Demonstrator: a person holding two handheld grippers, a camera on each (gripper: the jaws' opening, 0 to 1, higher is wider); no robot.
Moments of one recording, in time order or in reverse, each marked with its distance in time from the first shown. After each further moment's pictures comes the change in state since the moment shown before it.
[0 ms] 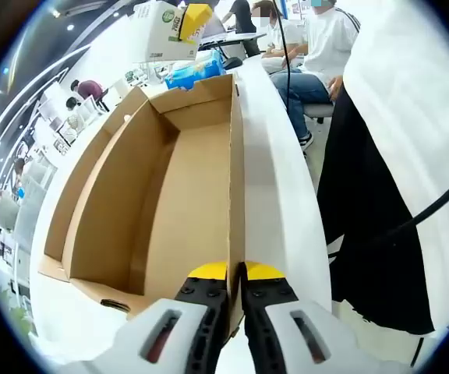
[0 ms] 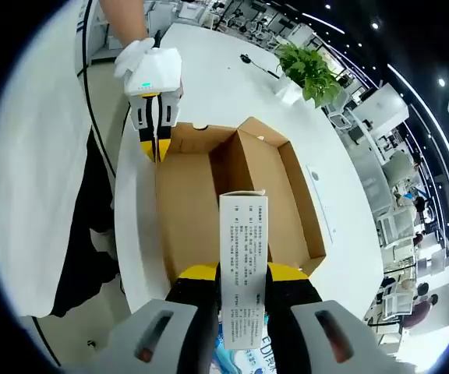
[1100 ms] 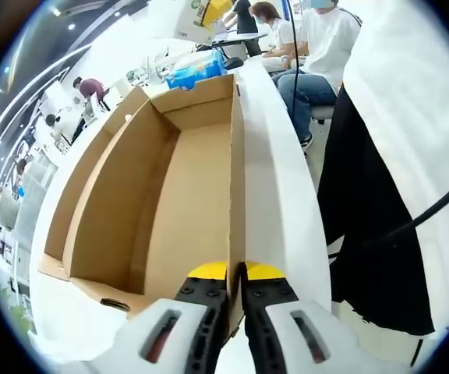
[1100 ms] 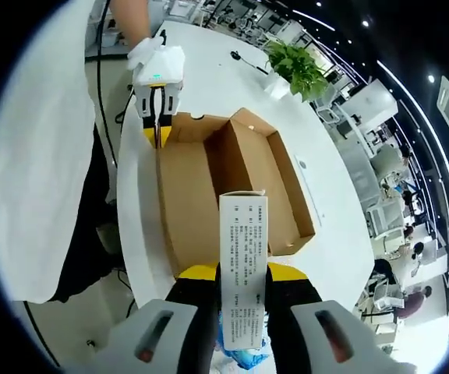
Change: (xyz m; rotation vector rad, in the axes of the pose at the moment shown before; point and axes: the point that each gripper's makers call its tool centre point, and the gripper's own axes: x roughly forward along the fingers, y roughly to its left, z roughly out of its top) left arm -0.001 0.000 0.000 -0.009 -0.001 0.006; right arm -0.031 0.006 -0.031 0.026 0.027 -0.060
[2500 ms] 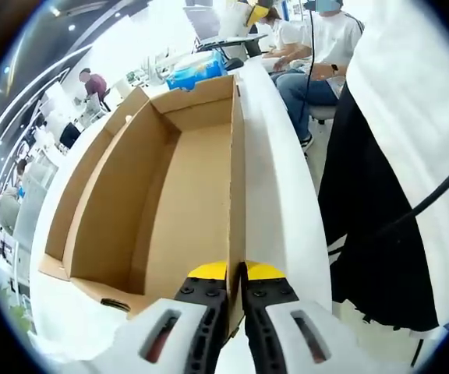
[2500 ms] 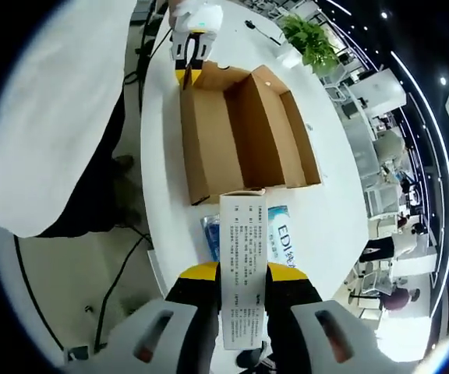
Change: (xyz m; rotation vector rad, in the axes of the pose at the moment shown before) left arm 0.000 0.000 0.000 -0.001 -0.003 0.001; right arm -0.039 0.037 -0.093 -0.065 0.182 -0.003
